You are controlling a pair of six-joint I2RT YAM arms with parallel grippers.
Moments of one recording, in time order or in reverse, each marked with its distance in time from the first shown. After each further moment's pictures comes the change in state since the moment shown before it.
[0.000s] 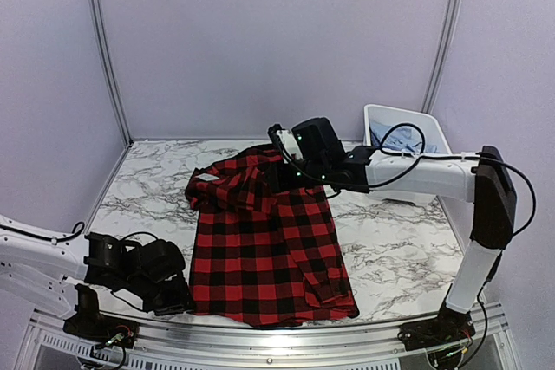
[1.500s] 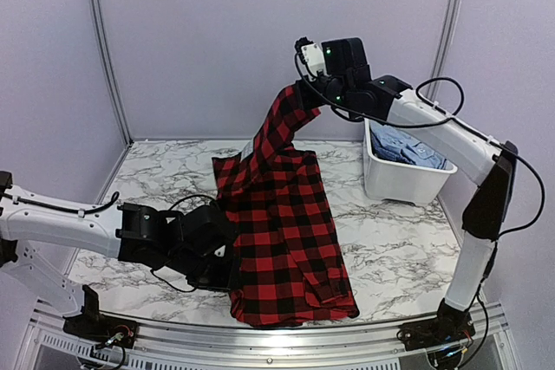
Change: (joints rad) left arm -0.072 0.277 0.426 0.030 -0.042 0.272; right arm -0.141 0.066 0.592 -0.285 0.340 -0.431
